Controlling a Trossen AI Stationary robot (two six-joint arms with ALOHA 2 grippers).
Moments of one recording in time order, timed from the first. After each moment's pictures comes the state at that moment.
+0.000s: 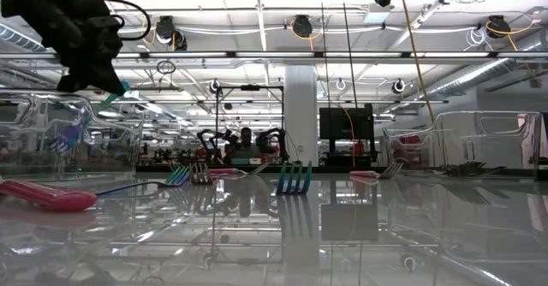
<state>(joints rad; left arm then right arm) 1.01 0.66 0.62 -0.84 0.49 -0.18 -0.29 1.17 1.31 -0.51 0.03 0.75</state>
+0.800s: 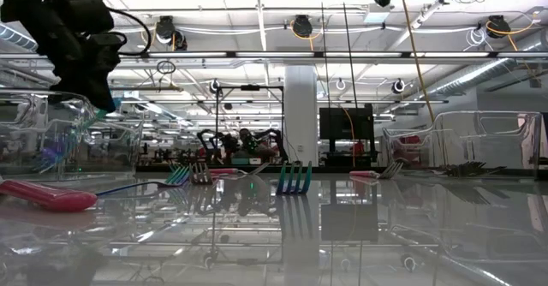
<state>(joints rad) 0.92 0.67 0.56 -0.86 0.35 -0.31 -0.29 1.17 1.31 -0.51 0.03 0.73</state>
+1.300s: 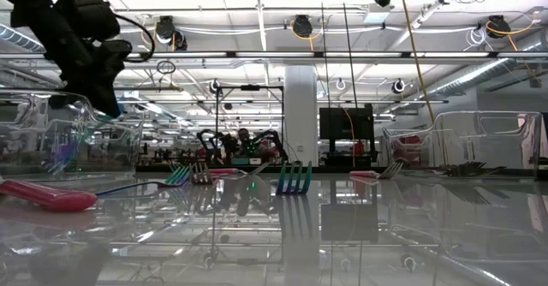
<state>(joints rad) 0.92 0.74 0.56 -0.80 0.33 -0.37 -0.29 1.17 1.31 -0.51 0.03 0.72</state>
